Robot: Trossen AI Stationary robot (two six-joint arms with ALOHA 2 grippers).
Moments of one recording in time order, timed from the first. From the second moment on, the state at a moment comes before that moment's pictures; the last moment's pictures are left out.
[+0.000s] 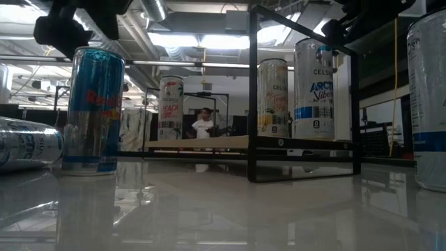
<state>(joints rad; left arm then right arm) -0.46 1.35 1.05 -0.82 -0.28 -1.29 -0.28 1.00 1.06 -0.92 -0.25 -0.42</state>
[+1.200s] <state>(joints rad) -0.43 1.48 1.05 -0.79 -0.22 -1.41 -0.28 1.00 1.06 -0.92 -0.25 -0.42</state>
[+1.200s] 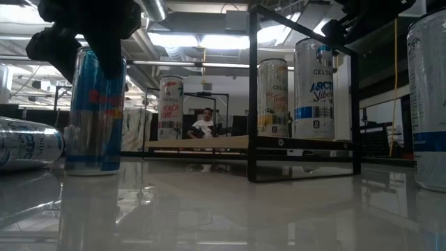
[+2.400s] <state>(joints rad) -0.05 1.47 1.44 -0.91 -0.04 -0.27 -0.28 1.00 1.06 -0.92 -0.25 -0.42</state>
